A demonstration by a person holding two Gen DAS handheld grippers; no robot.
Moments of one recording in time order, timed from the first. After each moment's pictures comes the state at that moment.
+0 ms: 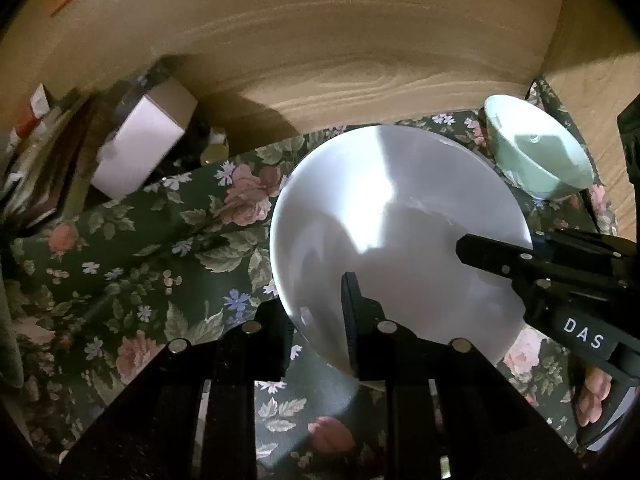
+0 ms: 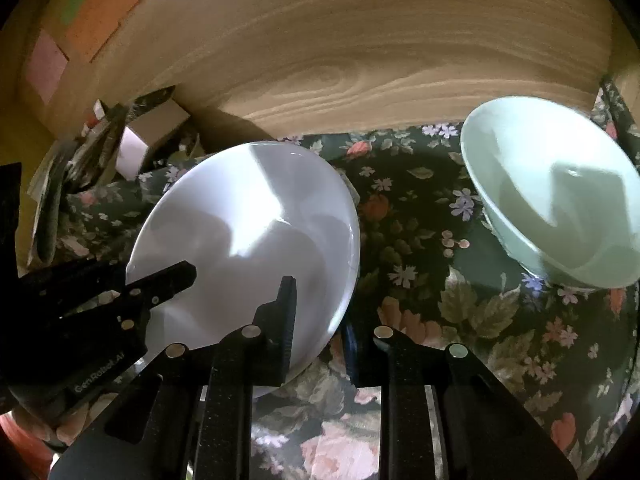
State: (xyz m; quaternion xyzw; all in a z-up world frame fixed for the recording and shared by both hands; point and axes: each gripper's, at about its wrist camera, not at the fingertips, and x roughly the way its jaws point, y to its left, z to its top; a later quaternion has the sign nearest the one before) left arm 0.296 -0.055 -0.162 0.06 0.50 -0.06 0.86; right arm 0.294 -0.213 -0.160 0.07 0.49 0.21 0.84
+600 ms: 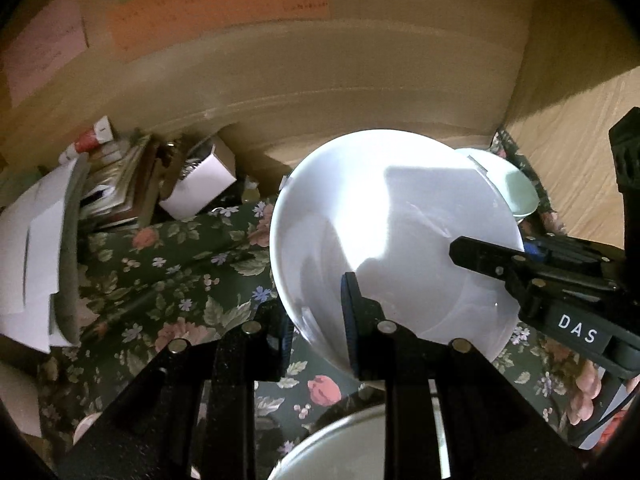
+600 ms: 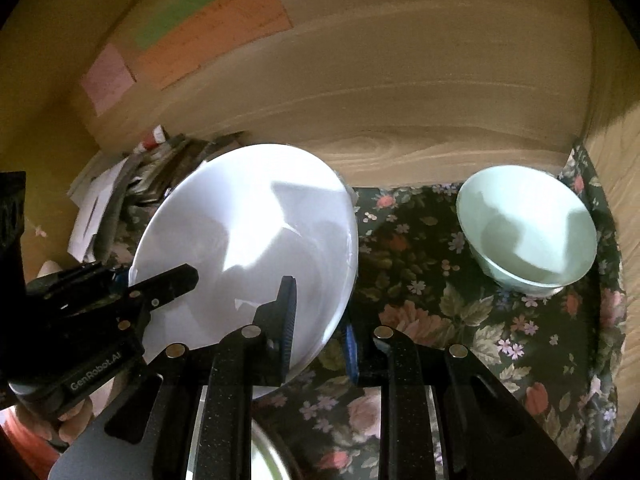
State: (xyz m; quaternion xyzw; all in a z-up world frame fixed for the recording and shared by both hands) left arm 0.234 -0.037 -0.098 0.03 0.43 -0.07 0.90; right arm 0.248 -0.209 -0.099 0.06 0.42 0.23 0.87
